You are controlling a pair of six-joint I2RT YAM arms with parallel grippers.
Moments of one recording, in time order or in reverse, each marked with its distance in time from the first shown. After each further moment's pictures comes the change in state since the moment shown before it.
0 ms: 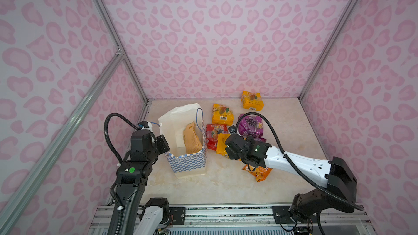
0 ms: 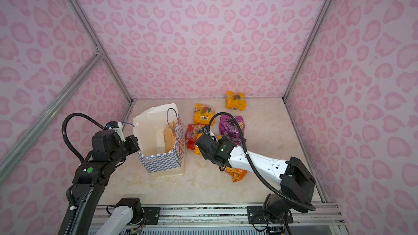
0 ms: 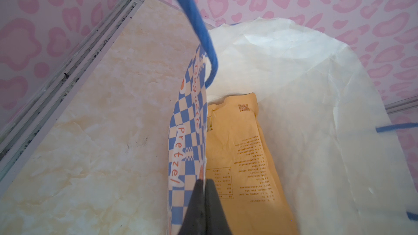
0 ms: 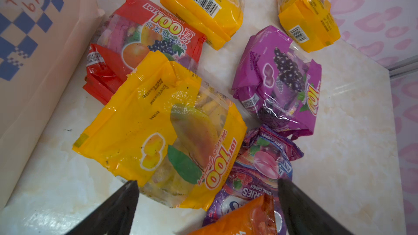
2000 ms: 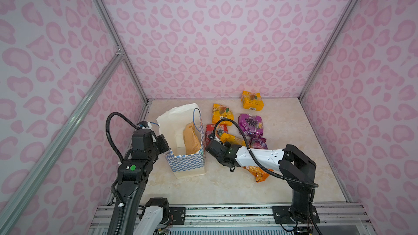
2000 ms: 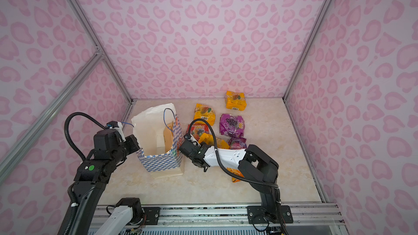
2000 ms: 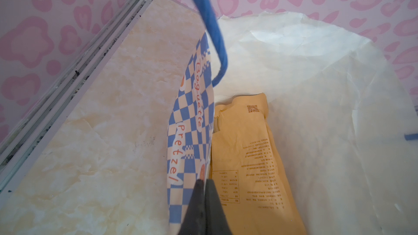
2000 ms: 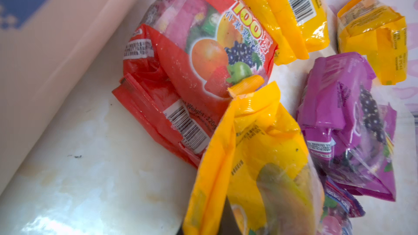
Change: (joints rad) left arm 0.001 0.021 -0.006 0.001 -0.034 0.000; right arm 0.056 0.317 0.134 0.153 0.020 -0.106
